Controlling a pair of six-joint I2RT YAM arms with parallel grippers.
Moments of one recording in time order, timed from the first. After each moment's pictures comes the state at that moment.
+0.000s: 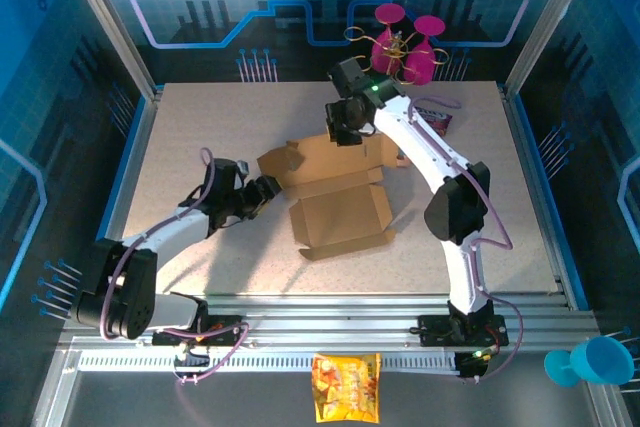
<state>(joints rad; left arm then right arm) -0.22 1.34 0.60 -0.02 0.41 -0.93 0.55 2.11 2.21 -1.15 -0.11 1.91</state>
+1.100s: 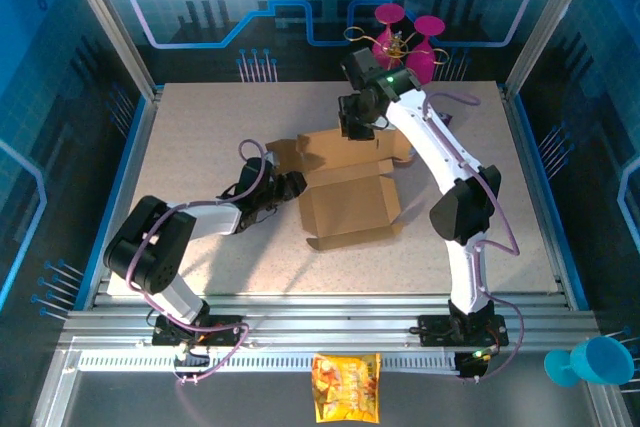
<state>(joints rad) -0.40 1.62 0.66 0.37 0.18 -0.84 0.50 2.09 2.27 -1.27 -0.11 1.93</state>
